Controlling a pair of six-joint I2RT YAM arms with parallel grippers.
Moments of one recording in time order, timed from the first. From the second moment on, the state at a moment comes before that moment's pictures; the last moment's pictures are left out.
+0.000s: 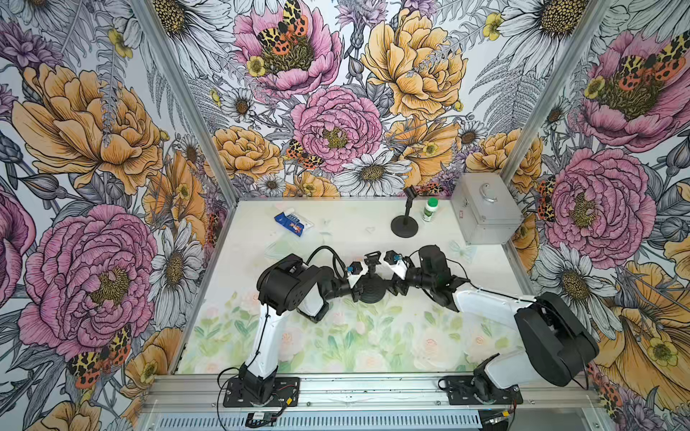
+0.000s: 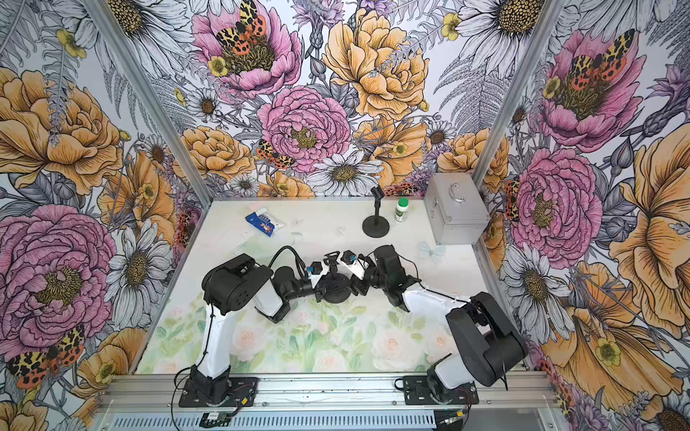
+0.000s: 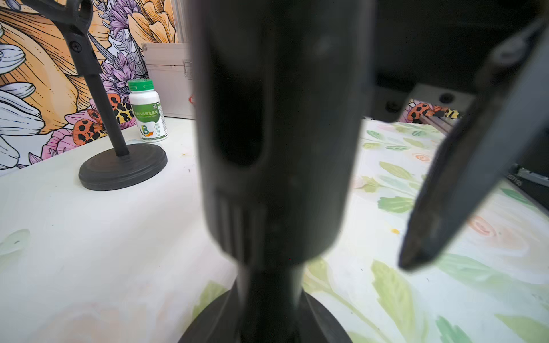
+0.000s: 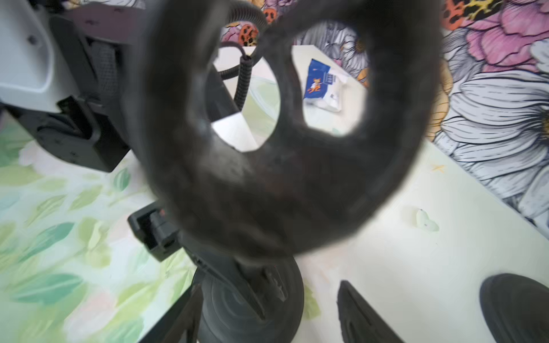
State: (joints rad) left arm -0.58 2.19 0.65 1.44 0.70 0.04; right arm 0.46 1.47 0.71 0.20 -0.65 -0.48
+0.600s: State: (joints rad) left arm -0.57 2.19 0.65 1.43 0.70 0.01; right arm 0.44 1.67 0.97 0.01 -0.92 -0.55
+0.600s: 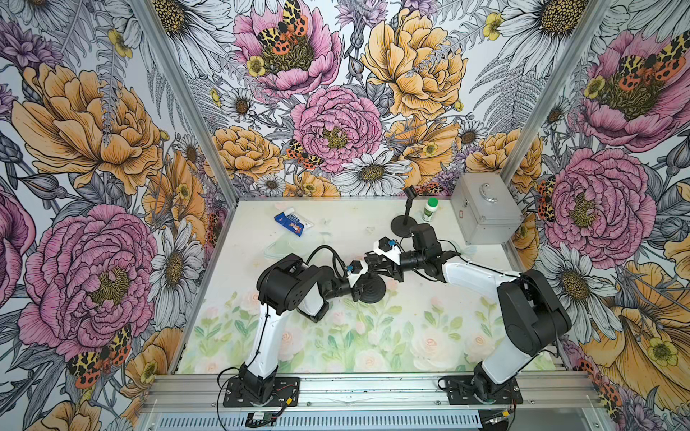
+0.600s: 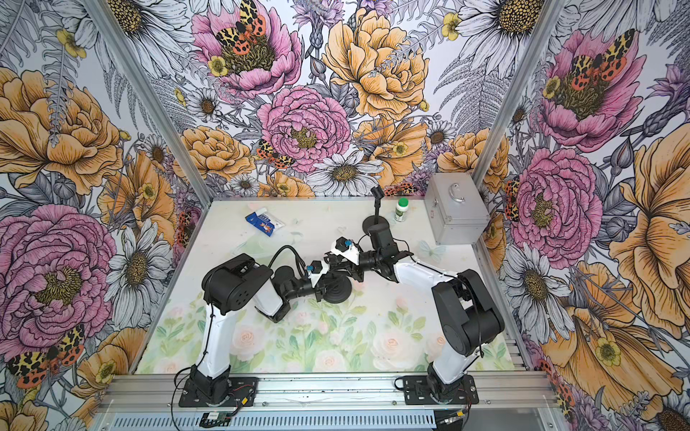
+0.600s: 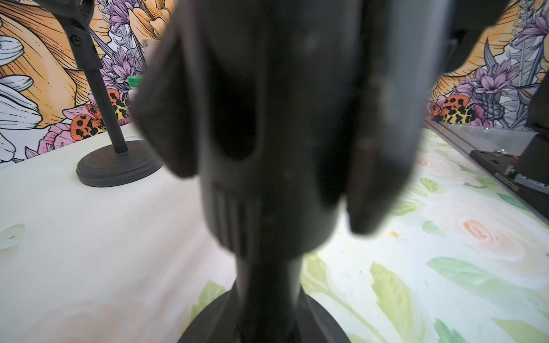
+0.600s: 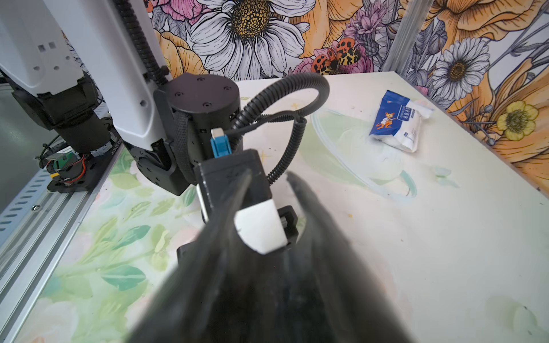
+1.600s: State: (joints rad) left arm -0.57 2.19 0.66 1.43 0.72 0.02; right arm 0.35 1.65 0.94 -0.01 -1.00 -0.62
